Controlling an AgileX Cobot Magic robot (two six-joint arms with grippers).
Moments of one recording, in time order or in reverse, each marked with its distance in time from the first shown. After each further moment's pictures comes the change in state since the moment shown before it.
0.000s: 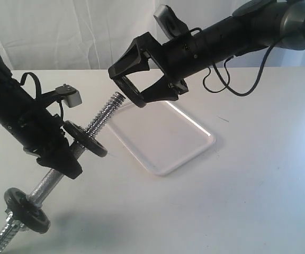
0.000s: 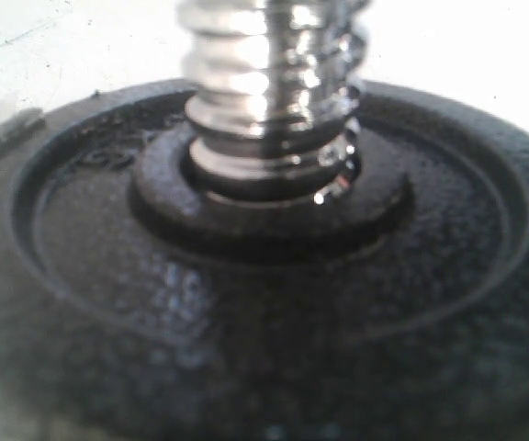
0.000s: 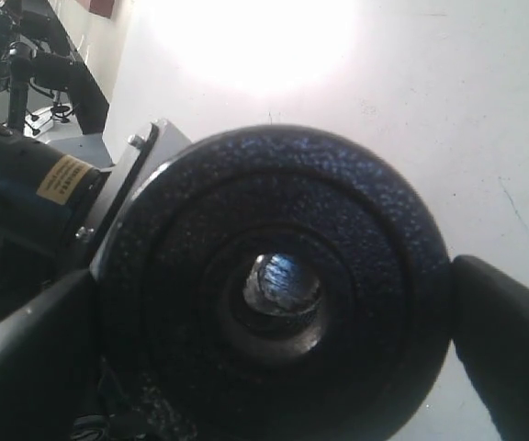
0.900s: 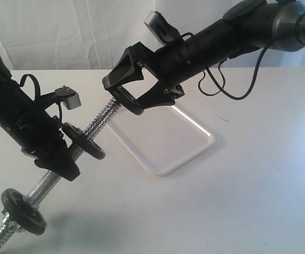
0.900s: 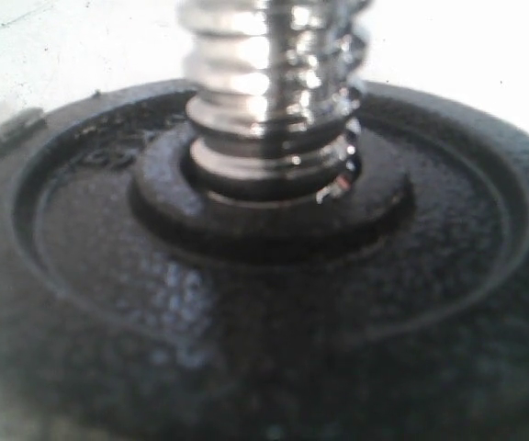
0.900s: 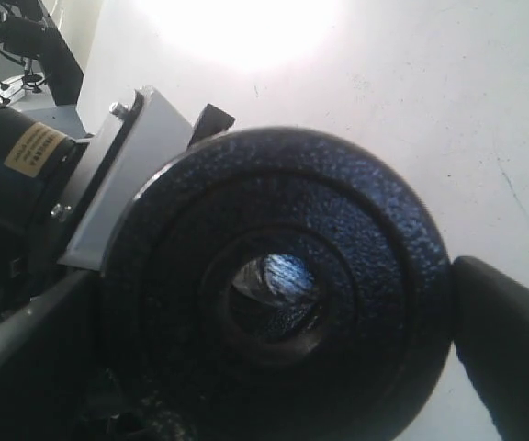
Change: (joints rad) left arm 0.000 0.000 0.003 0.019 0.004 0.000; right arm 0.041 0.000 0.000 -0.058 -0.006 0.000
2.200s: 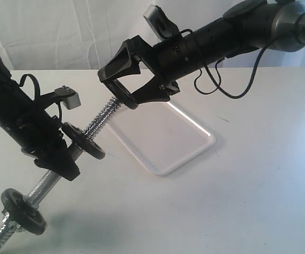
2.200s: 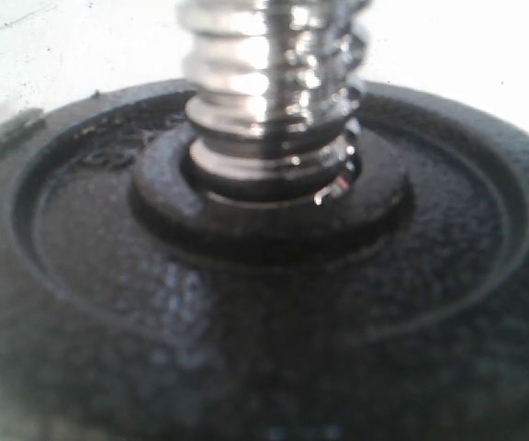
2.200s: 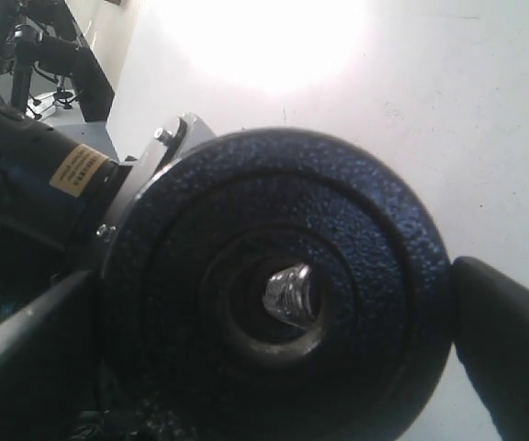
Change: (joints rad) left arm 0.000 -0.001 0.000 0.000 -0.002 0.000; right arm 0.002 0.000 0.000 0.068 -0.011 -0.036
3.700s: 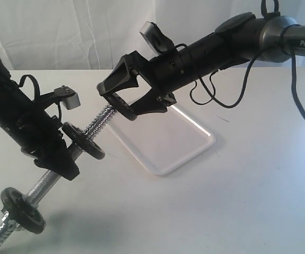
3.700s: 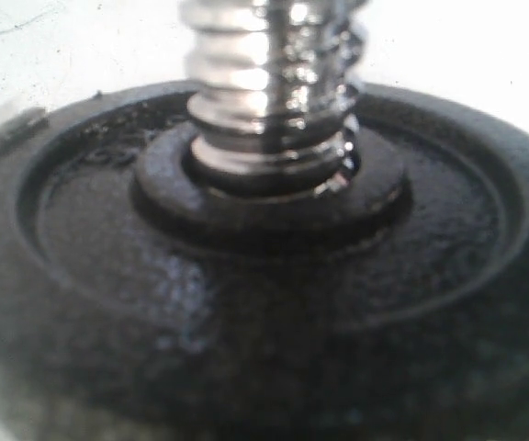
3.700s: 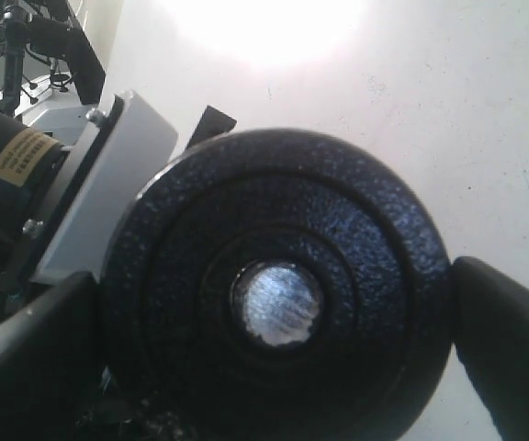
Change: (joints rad) left arm 0.002 0.000 0.006 0.003 -0.015 0.003; right arm 0.006 0.059 0.000 0.007 0.012 -0.026
